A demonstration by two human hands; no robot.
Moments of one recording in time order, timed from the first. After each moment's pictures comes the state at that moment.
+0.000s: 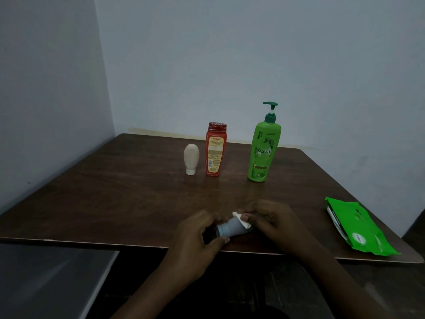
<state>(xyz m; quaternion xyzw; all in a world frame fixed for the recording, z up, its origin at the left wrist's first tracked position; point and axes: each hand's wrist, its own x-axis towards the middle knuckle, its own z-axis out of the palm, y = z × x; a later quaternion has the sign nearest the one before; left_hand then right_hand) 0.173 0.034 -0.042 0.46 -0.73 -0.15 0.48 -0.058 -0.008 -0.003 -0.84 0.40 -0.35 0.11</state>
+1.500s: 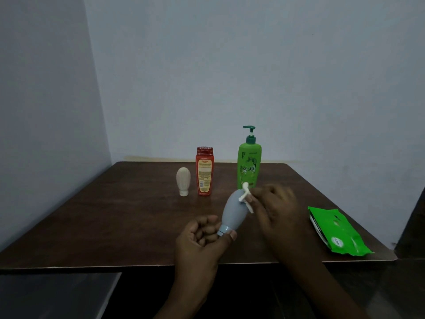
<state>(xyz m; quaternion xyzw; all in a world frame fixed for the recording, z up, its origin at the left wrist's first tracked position) 0.123 0.067 -0.003 0.41 -0.45 -0.42 0.67 -0.047 0.042 0.045 -0.71 0.48 -0.49 -0.16</state>
